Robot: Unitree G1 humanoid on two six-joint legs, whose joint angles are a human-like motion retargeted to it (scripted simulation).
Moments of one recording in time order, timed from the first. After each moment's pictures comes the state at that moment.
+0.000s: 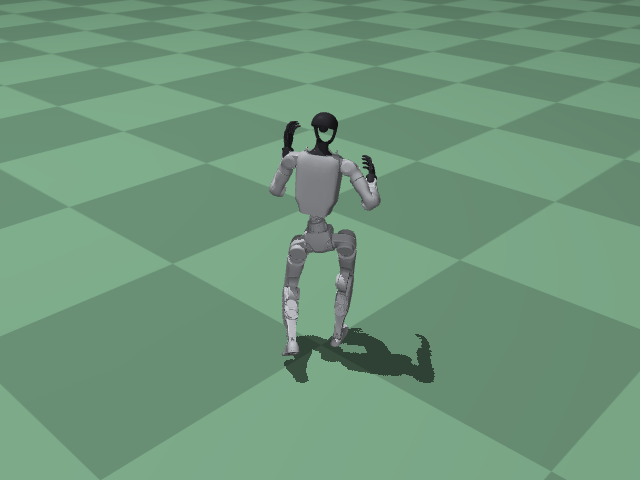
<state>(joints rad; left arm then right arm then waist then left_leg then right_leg) -0.23 0.43 0.29 -0.65 -0.58 -0.41 0.13 0.20 -0.71 -0.03 -0.58 0.58 -0.32 -0.06 -0.09 0.21 0.27 -0.16 0.46 0.21 1.43 -0.51 -0.11 -0.41 0.18 -0.21 0.66 -0.41 -0.05</state>
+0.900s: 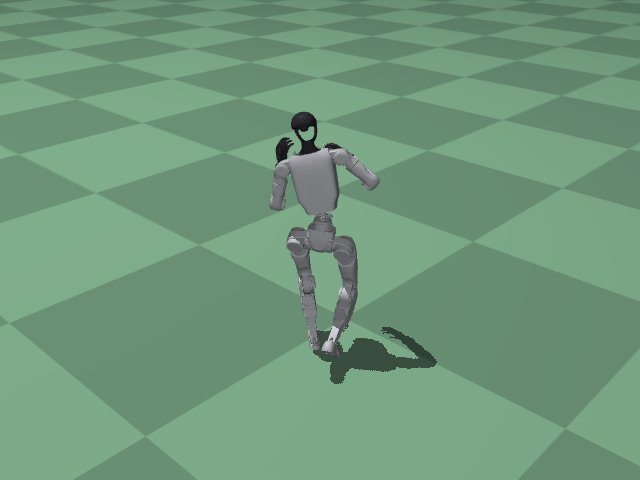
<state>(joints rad) -0.18 0.44 0.13 -0.64 -0.68 -0.30 -0.07 -0.15 -0.64 0.18 -0.60 0.33 -0.27 0.11 0.03 -0.37 0.18 -0.40 -0.12 0.30 0.69 -0.54 0.12 -0.34 -0.21 -0.11 1.48 -0.48 -0.01</state>
